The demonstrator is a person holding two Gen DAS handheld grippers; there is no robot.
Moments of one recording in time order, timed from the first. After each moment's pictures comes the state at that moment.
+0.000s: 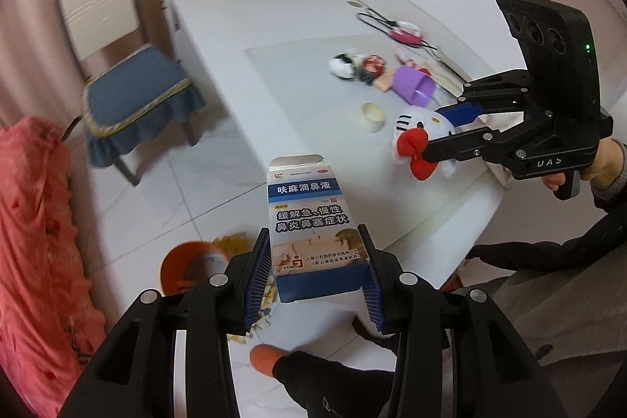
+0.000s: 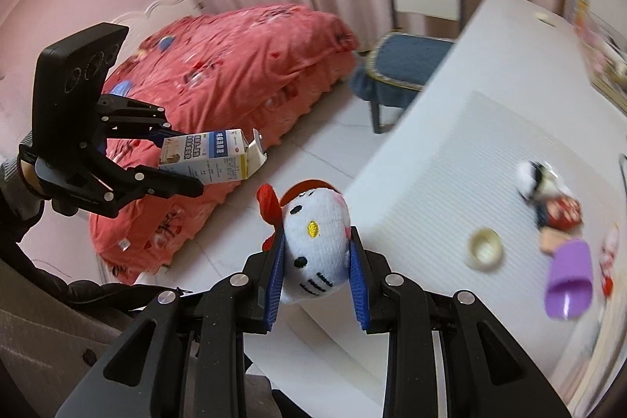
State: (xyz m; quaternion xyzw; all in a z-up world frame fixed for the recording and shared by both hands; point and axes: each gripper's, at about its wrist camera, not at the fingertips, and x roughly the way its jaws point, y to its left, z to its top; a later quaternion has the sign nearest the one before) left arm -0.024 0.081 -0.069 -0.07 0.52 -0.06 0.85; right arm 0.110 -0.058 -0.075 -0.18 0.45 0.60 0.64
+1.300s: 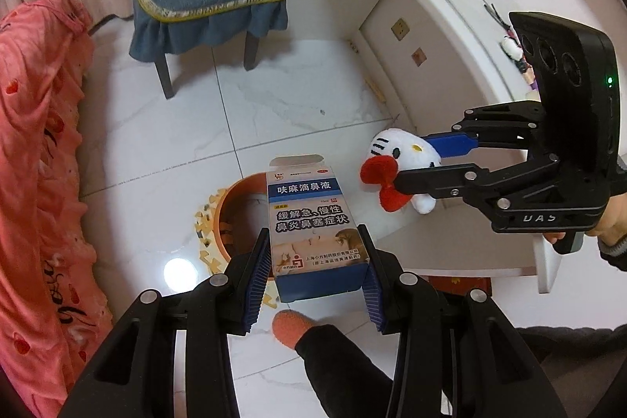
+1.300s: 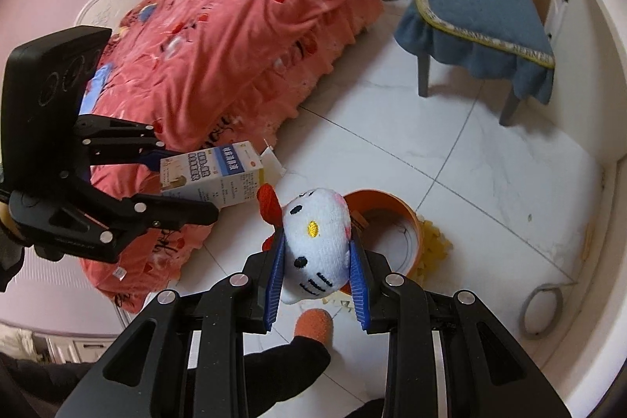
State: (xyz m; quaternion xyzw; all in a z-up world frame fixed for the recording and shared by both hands) left arm -0.046 0.292 -0.222 -0.17 0.58 -0.02 0.80; right arm 0.057 0.228 -0.255 -0.19 0.55 0.56 0.60
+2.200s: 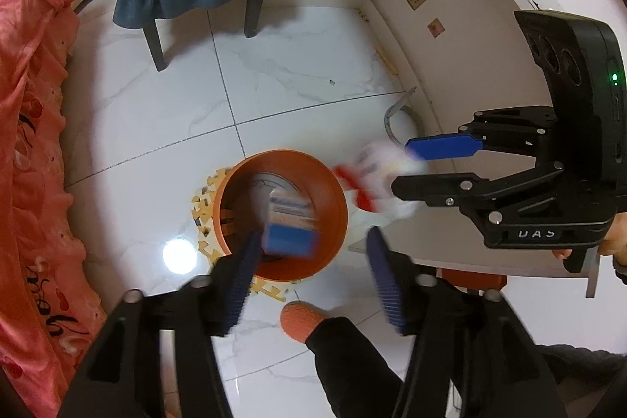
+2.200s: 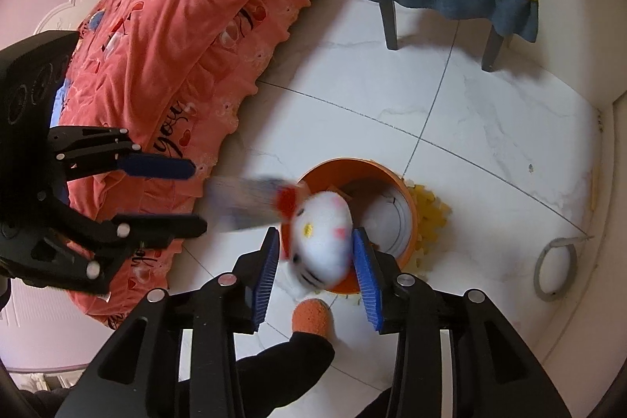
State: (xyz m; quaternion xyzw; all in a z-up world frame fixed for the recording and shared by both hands) left arm -0.023 0.302 -0.296 -0.17 0.62 -0.03 0.76; right arm 0.071 0.251 -0.348 -0.18 0.61 0.49 0.60
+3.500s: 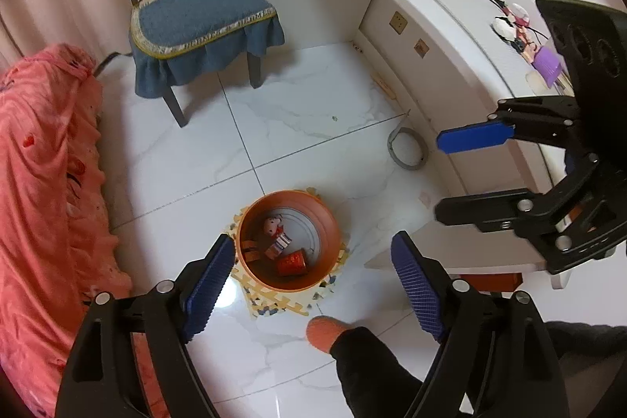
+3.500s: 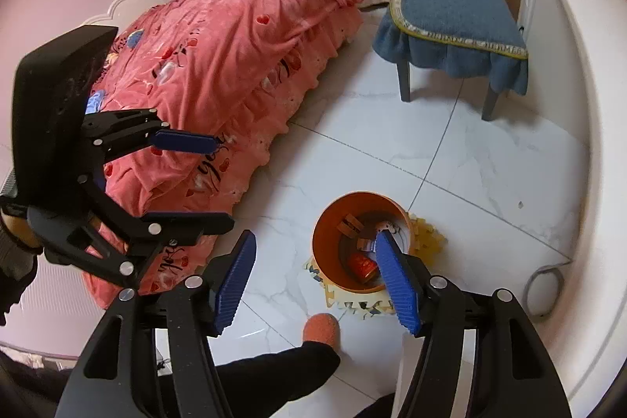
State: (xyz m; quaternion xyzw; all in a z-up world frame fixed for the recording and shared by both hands) left arm -0.026 0.263 -0.185 -0.09 0.58 -0.01 0.81; right arm 0.058 0.179 -0.195 -0.15 0.54 0.55 0.63
